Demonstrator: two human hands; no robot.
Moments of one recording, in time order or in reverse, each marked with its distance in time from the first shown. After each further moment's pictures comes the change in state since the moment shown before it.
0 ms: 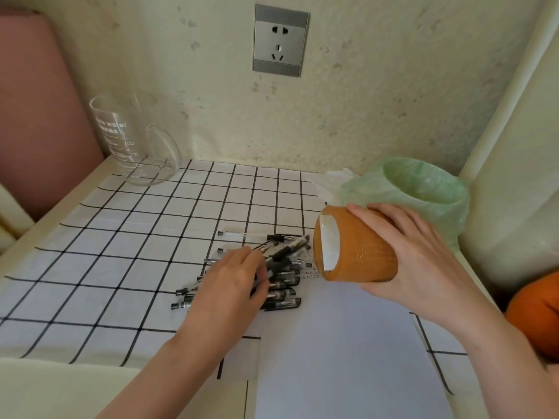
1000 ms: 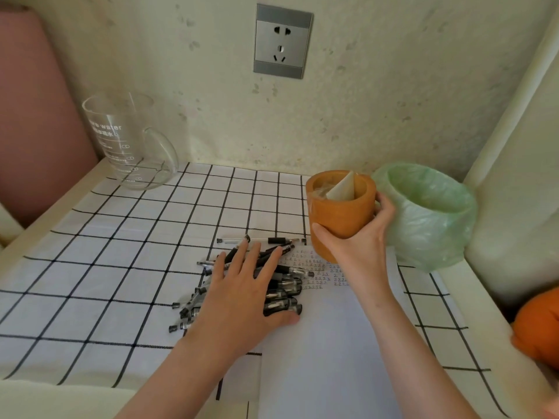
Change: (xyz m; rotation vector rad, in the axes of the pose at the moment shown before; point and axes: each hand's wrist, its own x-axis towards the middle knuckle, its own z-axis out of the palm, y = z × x) left_hand 0.016 0.000 0.012 0.359 -0.378 -0.088; right_hand 0.062 -0.033 0.074 0.847 0.502 0.493
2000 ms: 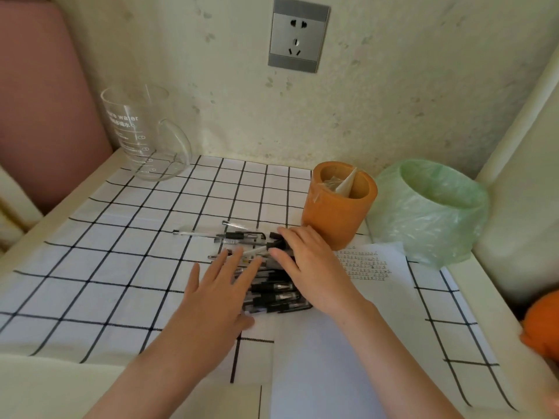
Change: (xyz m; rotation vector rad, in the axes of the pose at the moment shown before) left_hand -0.042 -0.022 -0.026 -0.091 -0.173 -0.100; right_hand -0.035 -0.007 0.041 -0.675 -0.668 -0.279
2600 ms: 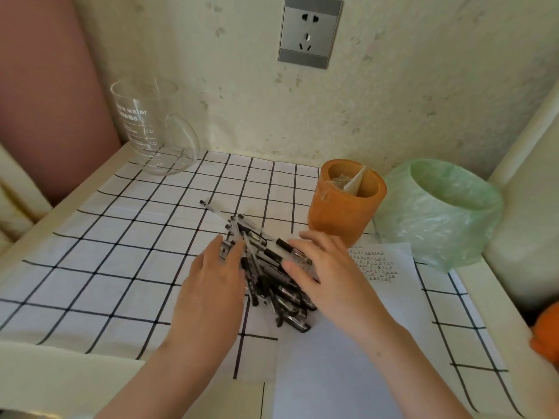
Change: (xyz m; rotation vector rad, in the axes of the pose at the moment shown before) left_hand 0.002 0.008 -0.001 0.041 0.188 -0.160; right_hand -0.030 -0.014 -0.023 0.077 0.025 -0.026
